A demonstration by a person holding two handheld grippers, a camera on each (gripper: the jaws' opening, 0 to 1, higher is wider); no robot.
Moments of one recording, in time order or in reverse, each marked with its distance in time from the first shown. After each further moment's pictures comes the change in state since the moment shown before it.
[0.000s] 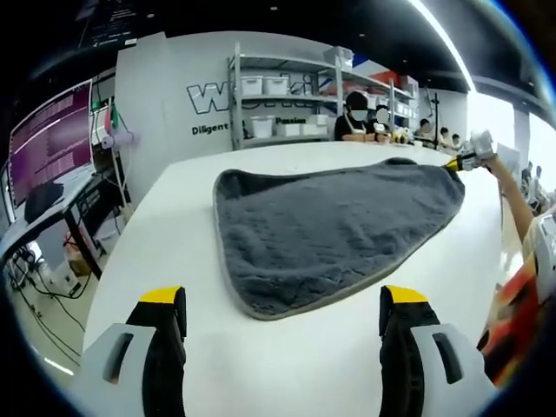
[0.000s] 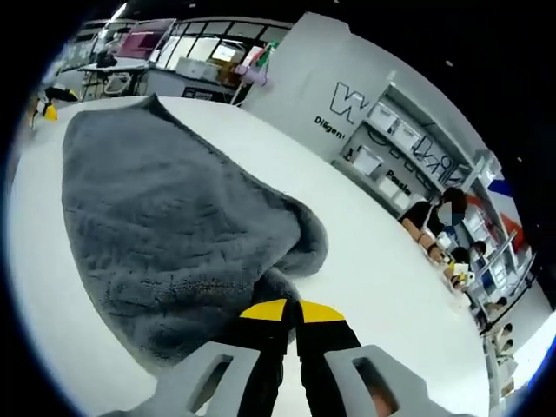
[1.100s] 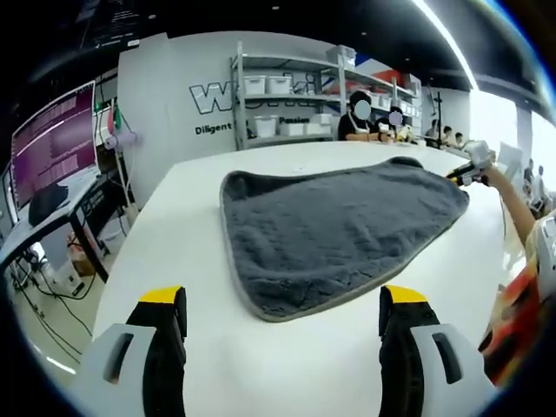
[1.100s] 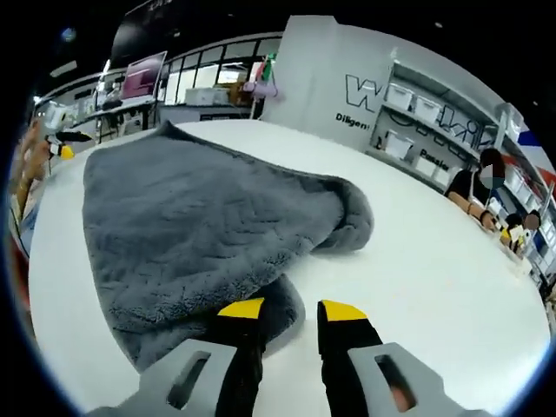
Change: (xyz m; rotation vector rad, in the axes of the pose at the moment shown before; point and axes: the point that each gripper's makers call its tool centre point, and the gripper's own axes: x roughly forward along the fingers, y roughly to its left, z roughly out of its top) left arm -0.002 0.009 0.005 -0.003 0.001 0.017; right arm 0.048 0.059 -0.034 0.267 -0.023 0.351
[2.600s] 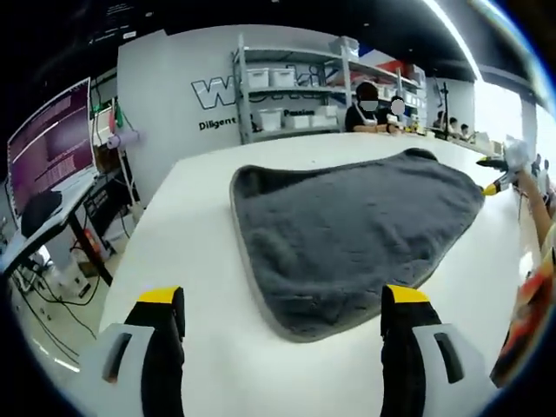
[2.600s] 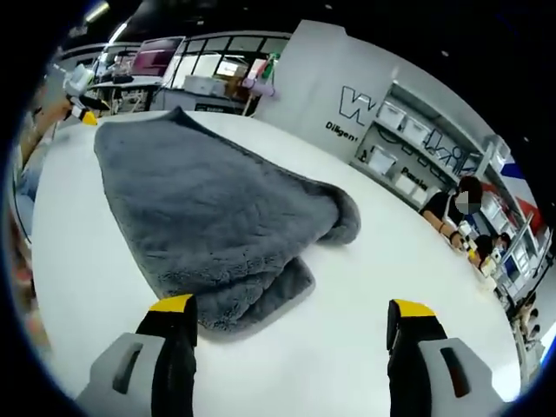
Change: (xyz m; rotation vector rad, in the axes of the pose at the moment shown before) left arm 0.025 0.025 0.000 0.003 0.033 0.028; right arm -0.069 0.033 -0.006 -0.160 -0.019 -0.174
